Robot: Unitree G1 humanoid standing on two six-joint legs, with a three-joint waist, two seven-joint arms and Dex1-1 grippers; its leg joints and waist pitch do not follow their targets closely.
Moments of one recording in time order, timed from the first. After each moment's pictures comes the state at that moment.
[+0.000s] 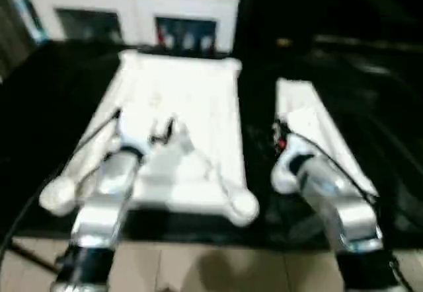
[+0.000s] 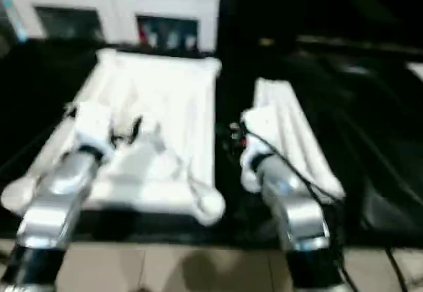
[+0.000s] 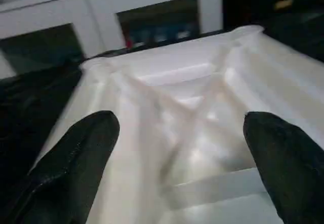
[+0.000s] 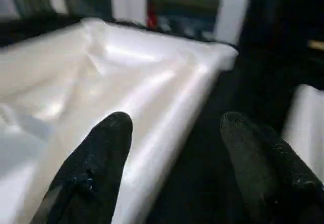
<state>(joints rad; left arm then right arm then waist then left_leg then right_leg) -0.26 0.21 0.00 -0.02 0.04 0.31 -0.14 -0.29 -0.16 0.08 -0.07 0.19 0.42 0.22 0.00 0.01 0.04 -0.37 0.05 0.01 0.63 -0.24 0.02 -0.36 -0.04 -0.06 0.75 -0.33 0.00</state>
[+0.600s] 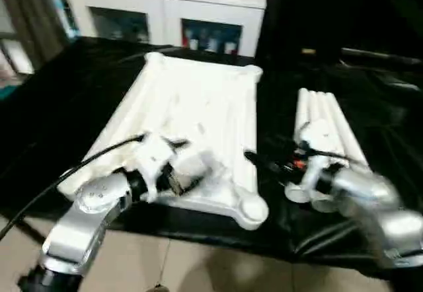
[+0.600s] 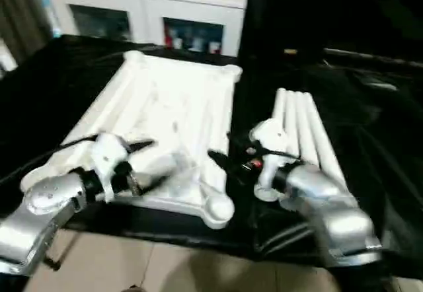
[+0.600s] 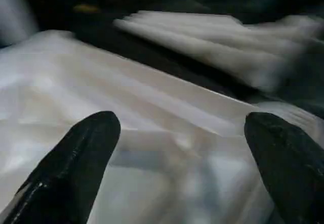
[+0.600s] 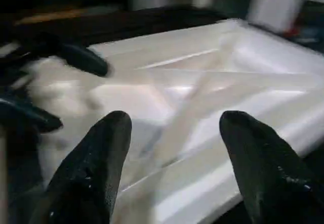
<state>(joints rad) -0.18 0.49 -0.20 -0.18 -0.22 0.31 -0.84 -0.19 -0.49 0.06 -0.19 0.42 0.45 0.77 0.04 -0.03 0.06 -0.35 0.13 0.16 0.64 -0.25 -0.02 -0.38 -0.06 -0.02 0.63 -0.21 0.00</state>
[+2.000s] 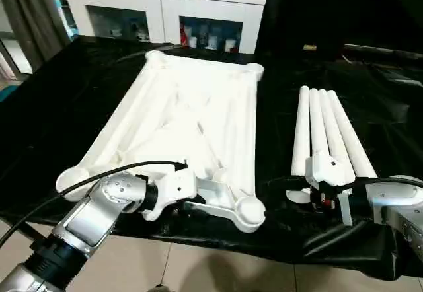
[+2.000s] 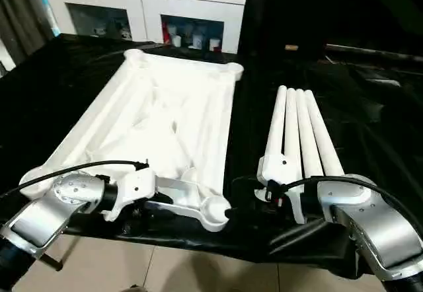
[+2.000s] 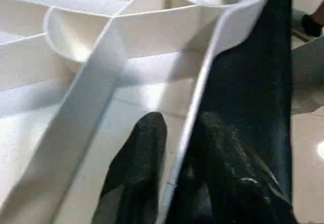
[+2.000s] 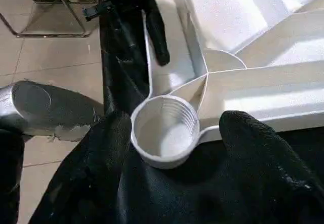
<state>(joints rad) -0.34 0.58 -0.45 0.09 -0.02 0.24 -1.08 -0.13 -0.78 0.16 -0.30 0.40 0.52 1.06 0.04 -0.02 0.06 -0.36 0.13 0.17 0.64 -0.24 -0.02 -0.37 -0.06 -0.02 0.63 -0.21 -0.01</state>
